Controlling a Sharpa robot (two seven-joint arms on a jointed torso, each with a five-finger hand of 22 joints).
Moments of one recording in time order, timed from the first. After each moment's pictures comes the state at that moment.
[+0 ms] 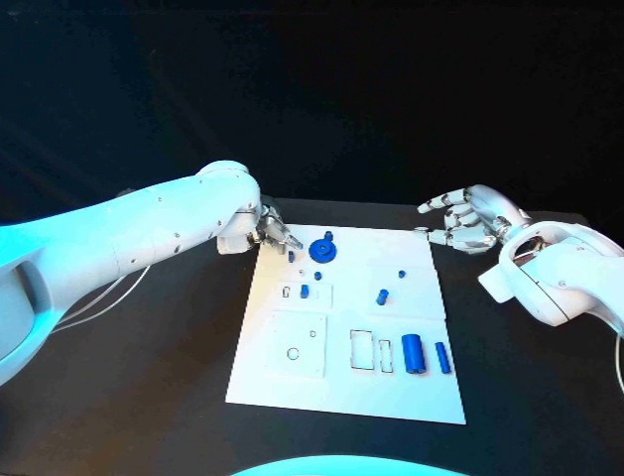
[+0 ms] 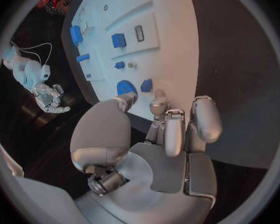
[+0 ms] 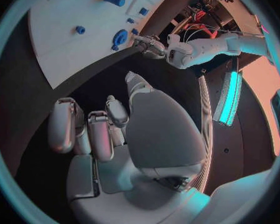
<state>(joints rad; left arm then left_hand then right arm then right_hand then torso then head) 1.32 -0.50 -0.04 0.97 -1.04 0.34 -0.52 1.00 -0.15 0.41 0.29 0.18 0.75 0.10 0.67 0.68 1.21 0.03 1.18 0.96 1.47 -0.04 1.54 1.31 0.08 1.38 0.06 1.35 1.13 1.31 -0.90 -0.14 1.57 -0.87 -0.50 -0.06 1.45 -0.16 0.12 0.29 0.30 0.80 0.20 0.11 0.29 1.24 0.11 1.26 1.19 1.46 0.04 1.50 1.31 0.06 1.40 0.14 1.27 1.31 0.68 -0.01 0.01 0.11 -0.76</state>
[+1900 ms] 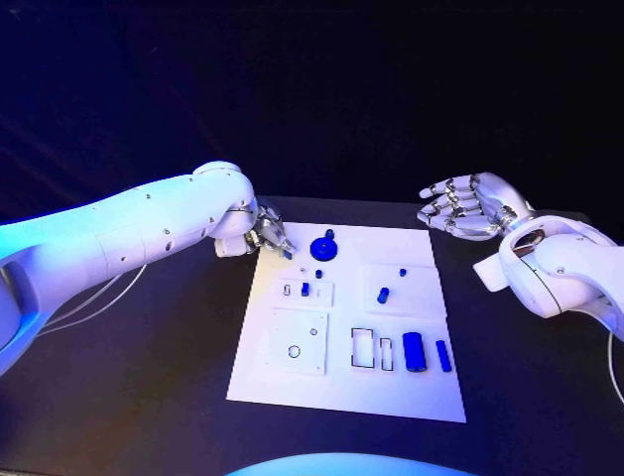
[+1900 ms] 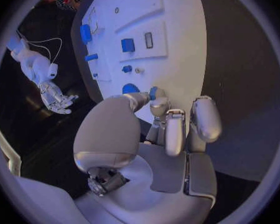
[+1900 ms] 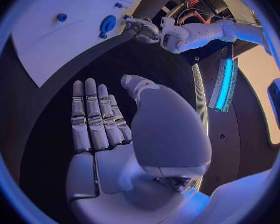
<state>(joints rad) 1.32 -0.55 -0.05 1.02 -0.94 0.34 -0.50 1.23 -0.10 0.62 0.26 0.17 0.78 0.08 0.77 0.72 1.23 0.01 1.20 0.96 1.46 -0.05 1.54 1.31 0.08 1.37 0.06 1.36 1.15 1.31 -0.87 -0.15 1.53 -0.72 -0.56 0.09 1.39 -0.24 0.45 0.21 0.30 0.79 0.20 0.22 0.24 0.96 0.18 0.32 0.07 1.08 0.13 0.16 0.39 0.17 0.94 0.24 0.06 0.44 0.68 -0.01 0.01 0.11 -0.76</state>
